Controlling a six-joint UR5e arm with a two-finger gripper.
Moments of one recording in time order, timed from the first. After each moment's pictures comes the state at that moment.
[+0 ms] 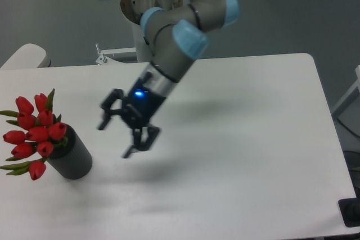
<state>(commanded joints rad) 2.54 -1.82 -1.78 -0.64 0.86 1.14</state>
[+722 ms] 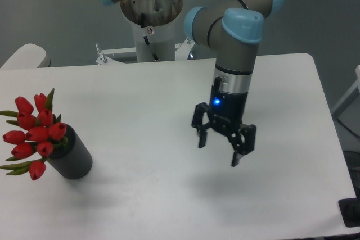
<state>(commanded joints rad) 2.60 -1.87 -1.69 -0.65 1.24 1.35</state>
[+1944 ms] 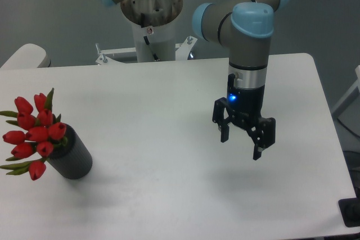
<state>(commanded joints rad) 2.64 -1.87 -1.67 -0.67 1.25 1.42</state>
